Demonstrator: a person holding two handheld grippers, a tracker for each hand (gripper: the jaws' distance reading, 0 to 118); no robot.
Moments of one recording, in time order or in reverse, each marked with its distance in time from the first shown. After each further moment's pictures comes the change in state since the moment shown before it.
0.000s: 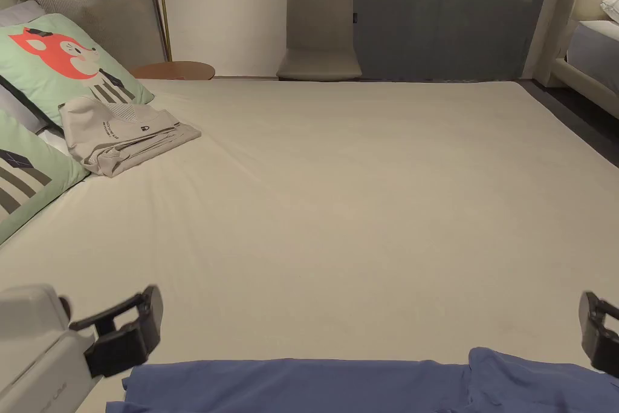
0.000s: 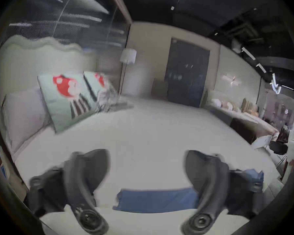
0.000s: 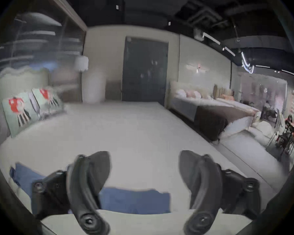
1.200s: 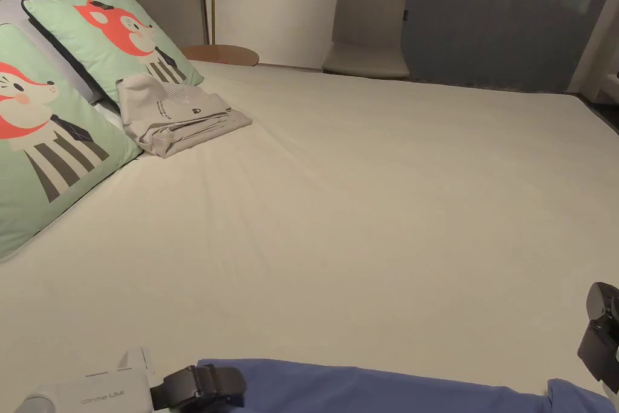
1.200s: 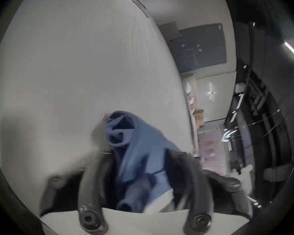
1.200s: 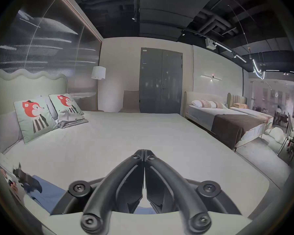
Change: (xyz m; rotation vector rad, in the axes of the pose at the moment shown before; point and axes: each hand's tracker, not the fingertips) left arm -0.157 -0.136 -0.138 -0.723 -0.430 0.772; right arm -0.126 0.007 0.000 0.050 0.114 0.024
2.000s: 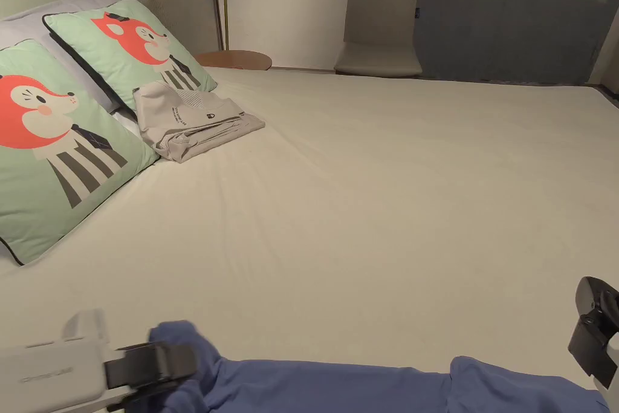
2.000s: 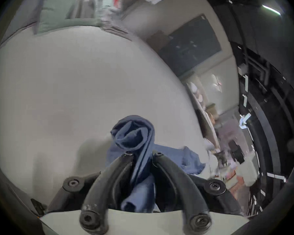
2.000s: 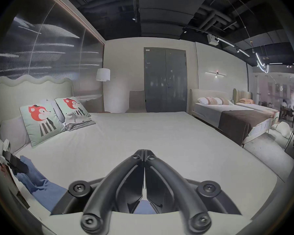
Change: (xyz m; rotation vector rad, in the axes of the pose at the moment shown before) left arm 0.115 -0.021 0.083 0.109 0.090 -0.271; right arm -0.002 -0.007 0.003 -0.002 0.064 -0.044
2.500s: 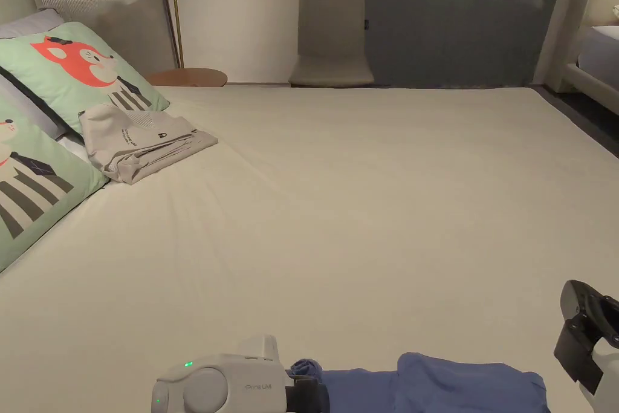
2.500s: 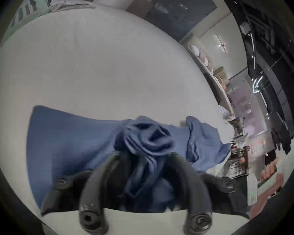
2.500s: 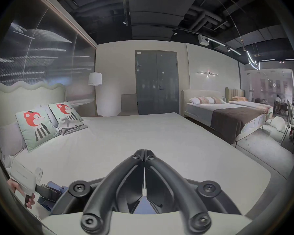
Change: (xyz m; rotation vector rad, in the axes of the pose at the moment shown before) left arm 0.084 -0.066 -0.188 -0.244 0.144 -0.152; right arm 0.049 -0.001 0.029 0.025 -0.065 -0.041
